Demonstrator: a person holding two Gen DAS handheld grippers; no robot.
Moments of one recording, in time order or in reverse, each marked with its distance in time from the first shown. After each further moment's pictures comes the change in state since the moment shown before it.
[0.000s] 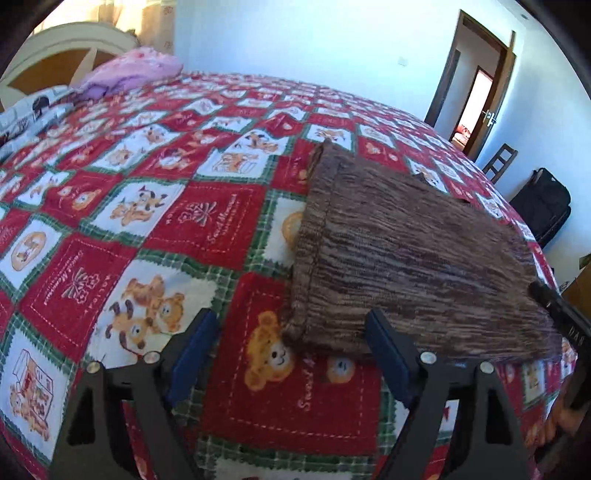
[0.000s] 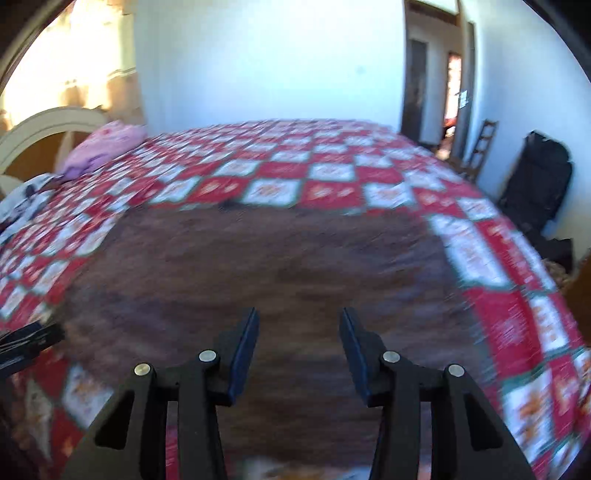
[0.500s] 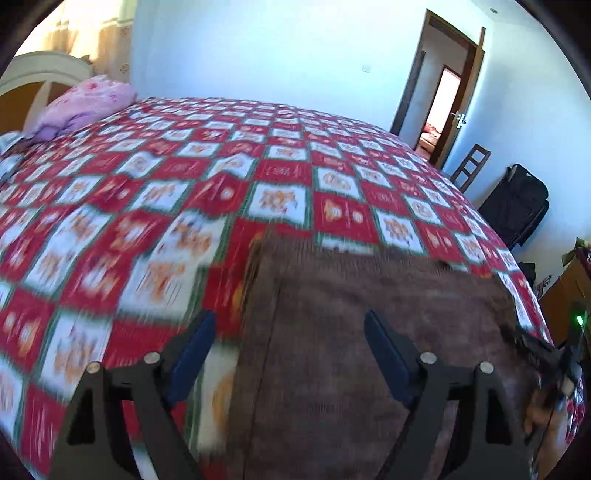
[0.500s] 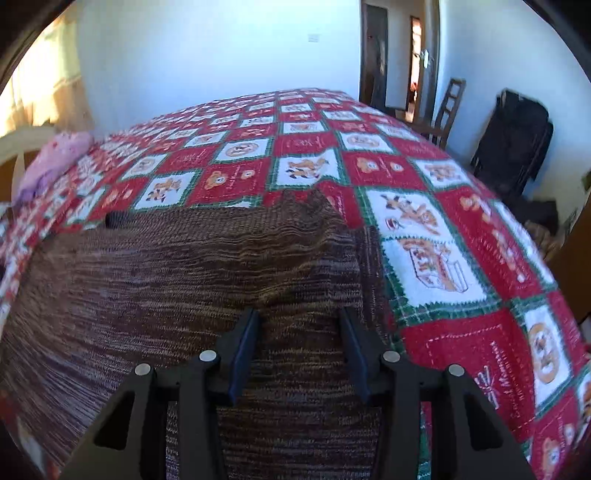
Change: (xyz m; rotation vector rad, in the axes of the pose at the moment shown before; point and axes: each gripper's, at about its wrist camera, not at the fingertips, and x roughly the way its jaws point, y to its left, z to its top) left arm 0.017 -0.032 0.089 0.057 -0.034 -0.117; right arm 0.070 -0.114 0.028 0.136 0.089 -0.106
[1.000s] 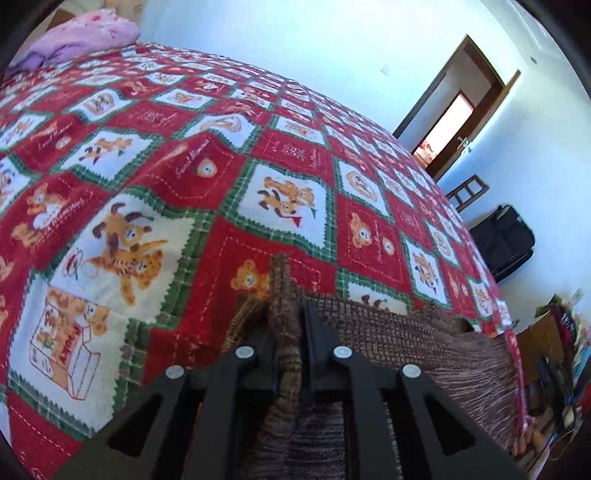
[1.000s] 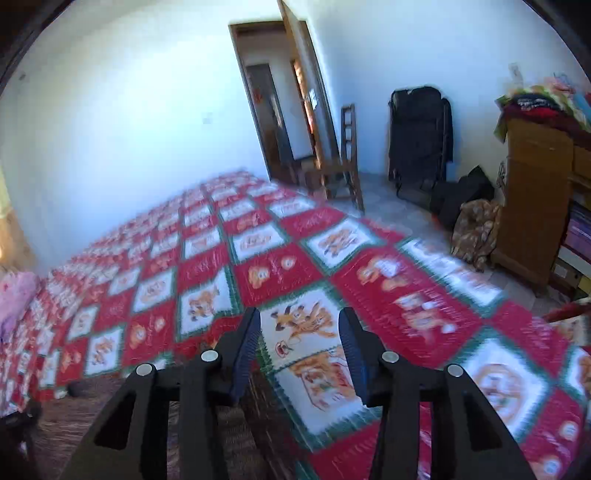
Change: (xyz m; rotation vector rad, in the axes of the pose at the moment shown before) left arm 0.118 0.034 0.046 -0.197 0.074 -0.179; right arm -0.031 -0.068 0.045 0.365 -0.304 -0.182
